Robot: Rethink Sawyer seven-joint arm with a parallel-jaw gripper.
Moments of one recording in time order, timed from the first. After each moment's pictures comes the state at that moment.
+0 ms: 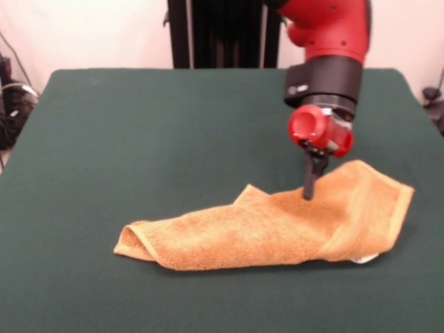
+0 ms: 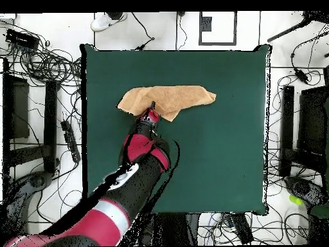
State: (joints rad) arm 0.38 -0.12 -0.57 1.46 -0.11 -0.48 1.57
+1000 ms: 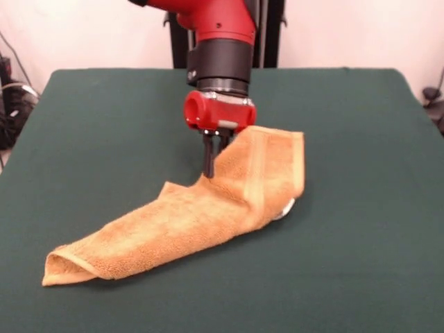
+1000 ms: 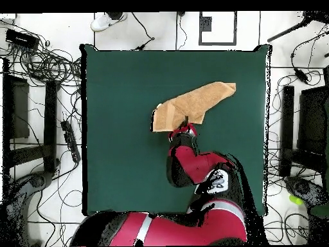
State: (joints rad) arm -0.10 -0.35 -0.24 1.66 -0.51 -0.51 1.57
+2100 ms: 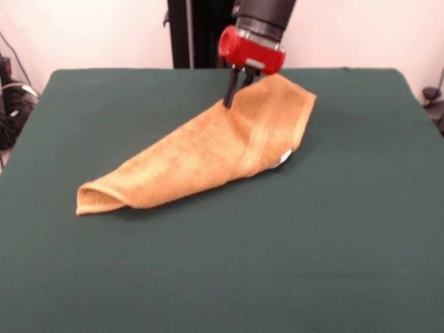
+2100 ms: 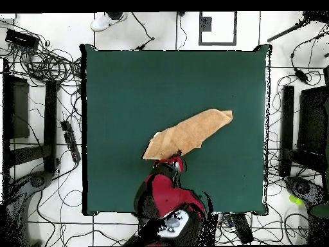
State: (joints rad) arm 0.21 -0.44 -0.44 1.97 -0.11 -0.38 1.57
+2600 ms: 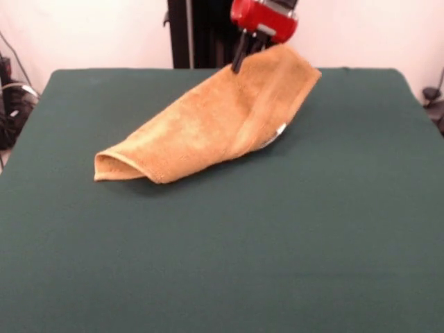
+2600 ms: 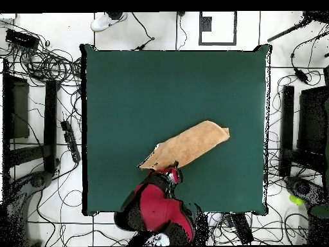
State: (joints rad) arm 0.34 -0.54 -0.53 2.02 -0.07 -0.20 1.57
